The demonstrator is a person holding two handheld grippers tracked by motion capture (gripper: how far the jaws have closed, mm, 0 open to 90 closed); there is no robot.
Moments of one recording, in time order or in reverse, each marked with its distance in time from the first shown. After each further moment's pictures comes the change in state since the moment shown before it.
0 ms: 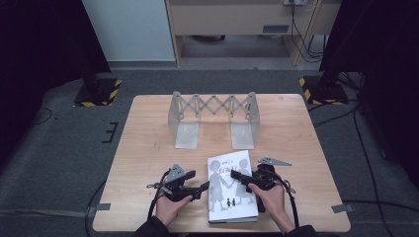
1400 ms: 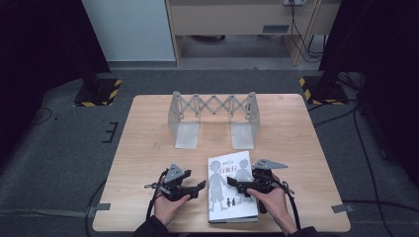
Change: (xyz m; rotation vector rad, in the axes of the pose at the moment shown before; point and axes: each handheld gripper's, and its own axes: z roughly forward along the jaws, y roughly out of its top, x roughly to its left) left arm 0.006 -0.001 -0.004 0.029 0.088 0.027; right arm 0.013 -0.004 0.002 0.042 -0.009 -0.190
